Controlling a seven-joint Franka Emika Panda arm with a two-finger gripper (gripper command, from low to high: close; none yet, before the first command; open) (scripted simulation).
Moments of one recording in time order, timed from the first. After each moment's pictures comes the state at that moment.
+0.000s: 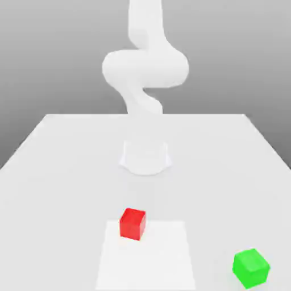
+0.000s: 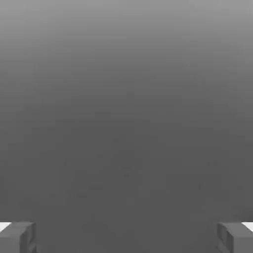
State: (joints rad) arm -0.01 -0.73 0.00 -2.36 0.00 2.35 0.82
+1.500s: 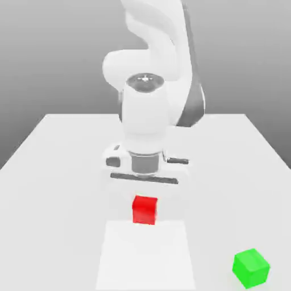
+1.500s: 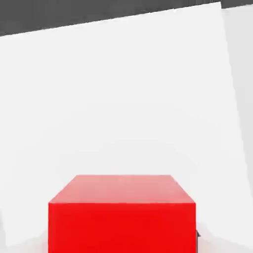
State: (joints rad) arm 0.05 0.00 0.06 -2.74 -0.02 2.74 0.88
